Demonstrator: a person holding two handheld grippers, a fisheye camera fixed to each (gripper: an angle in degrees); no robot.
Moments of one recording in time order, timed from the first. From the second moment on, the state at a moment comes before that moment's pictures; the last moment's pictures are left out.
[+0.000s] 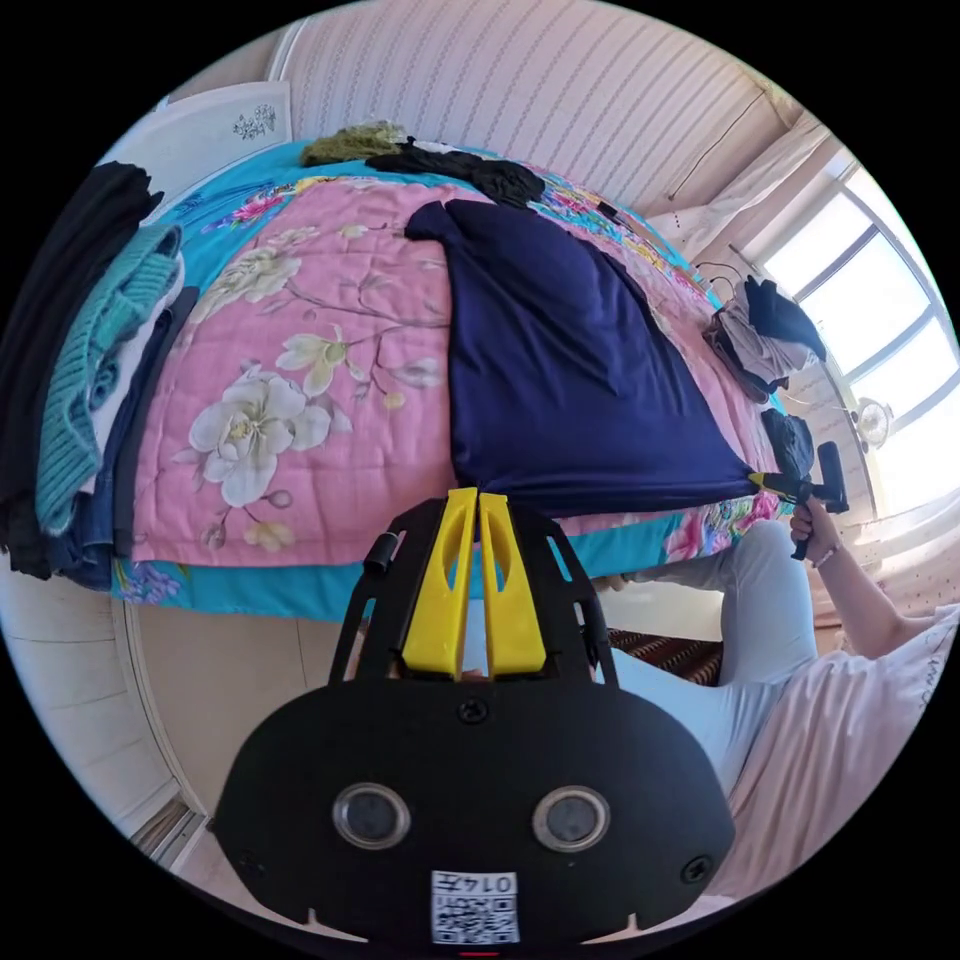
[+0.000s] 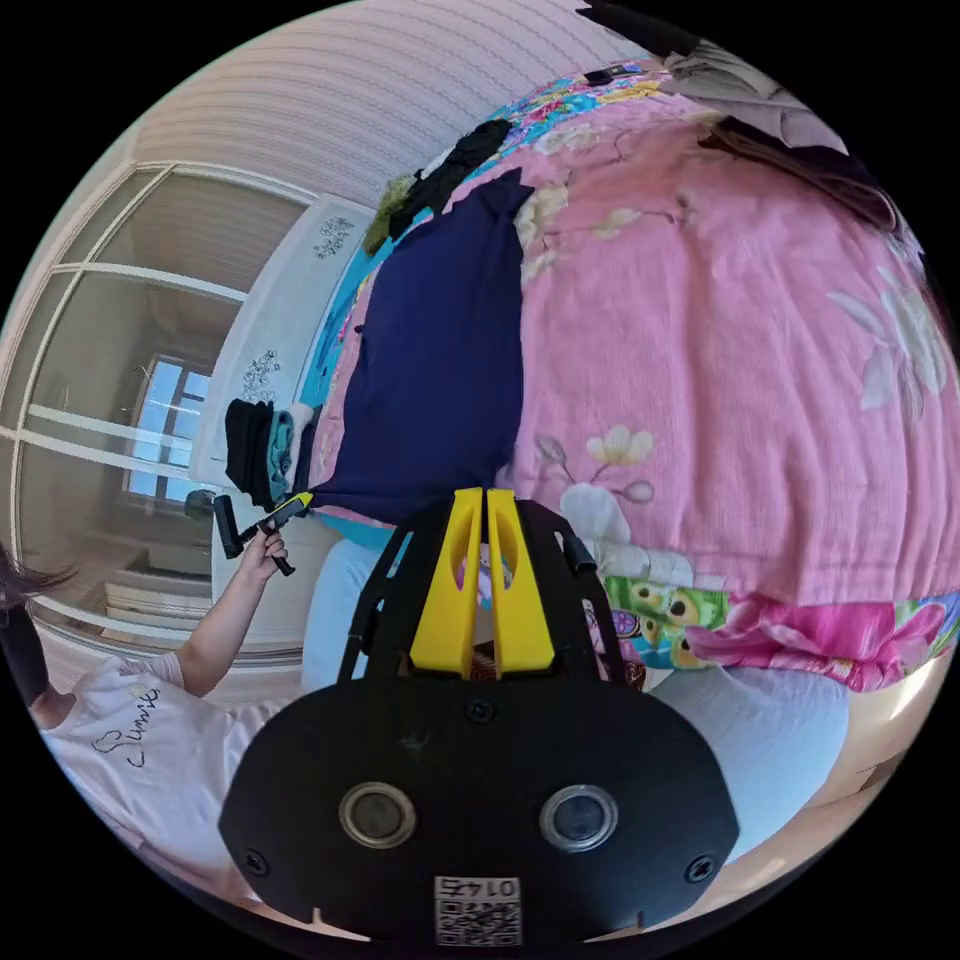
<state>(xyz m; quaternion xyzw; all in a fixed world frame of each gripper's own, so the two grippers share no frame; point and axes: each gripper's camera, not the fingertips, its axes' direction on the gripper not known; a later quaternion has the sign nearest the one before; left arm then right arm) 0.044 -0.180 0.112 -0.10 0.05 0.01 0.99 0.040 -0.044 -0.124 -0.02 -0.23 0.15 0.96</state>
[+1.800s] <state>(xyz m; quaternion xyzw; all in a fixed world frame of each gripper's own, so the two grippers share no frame) 0.344 -0.605 0.611 -0.19 0.08 0.33 0.92 0.296 -0.422 -0.020 0.10 -0.25 0.23 0.93</state>
